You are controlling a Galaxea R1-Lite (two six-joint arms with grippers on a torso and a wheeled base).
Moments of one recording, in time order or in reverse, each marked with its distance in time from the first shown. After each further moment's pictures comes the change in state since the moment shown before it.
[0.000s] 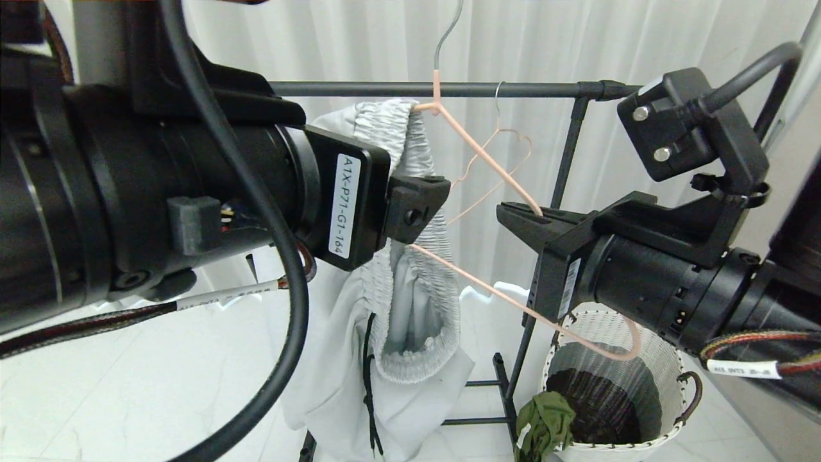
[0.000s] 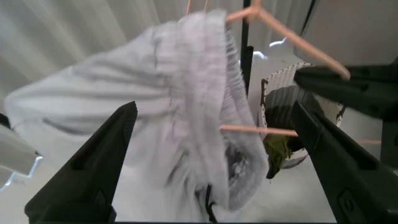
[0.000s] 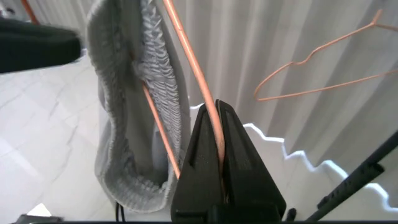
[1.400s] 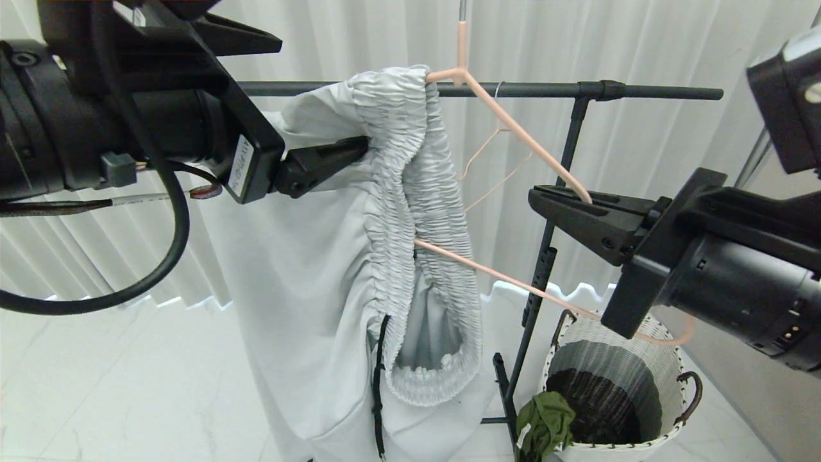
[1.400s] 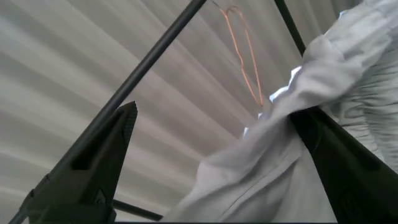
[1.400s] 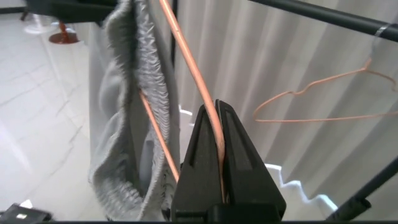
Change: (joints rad) left arm 0.383 -0.071 0.112 -0.267 -0.468 0.720; right arm 0.009 -0.118 0.065 -0.021 0.123 -0.117
